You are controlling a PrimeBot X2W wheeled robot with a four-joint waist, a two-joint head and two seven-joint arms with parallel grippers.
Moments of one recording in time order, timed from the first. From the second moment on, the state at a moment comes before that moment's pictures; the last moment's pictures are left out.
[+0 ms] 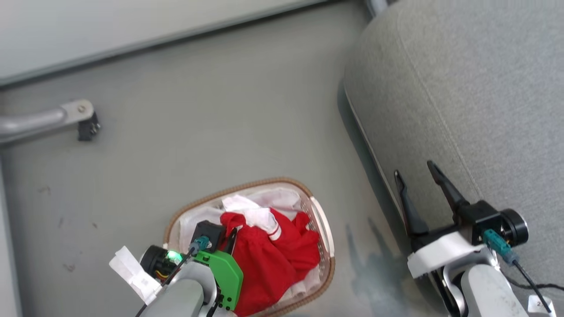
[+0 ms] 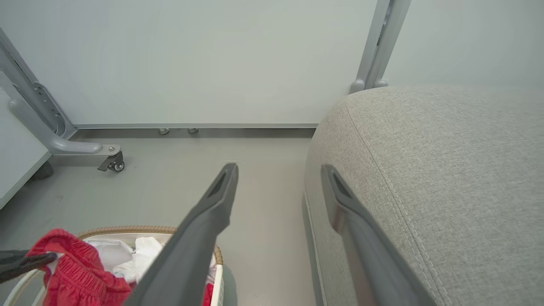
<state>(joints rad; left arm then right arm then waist) -0.53 0.07 -0.79 1.08 -0.50 -0.07 -0.26 -0.17 -0.05 0.08 0.17 0.05 0.13 -0.26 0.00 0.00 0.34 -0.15</state>
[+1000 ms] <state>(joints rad) -0.81 0.36 -0.75 0.36 -0.37 -0.06 -0.02 -0.06 -0.05 0.17 0.21 0.03 0.13 -0.26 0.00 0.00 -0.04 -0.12</state>
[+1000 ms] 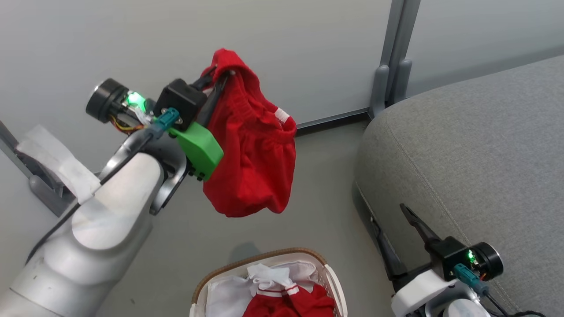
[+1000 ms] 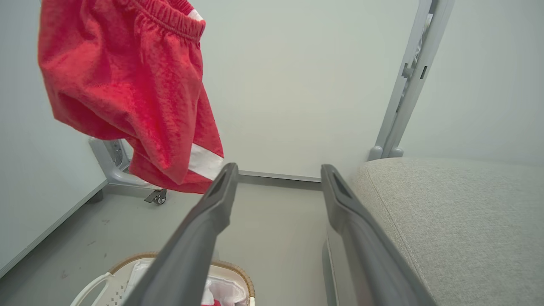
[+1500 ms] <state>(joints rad) -0.94 0.33 -0.78 0.30 -0.38 -0.09 0.01 -0.24 -0.05 0.36 0.31 0.04 0.13 -0.26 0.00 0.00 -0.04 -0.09</state>
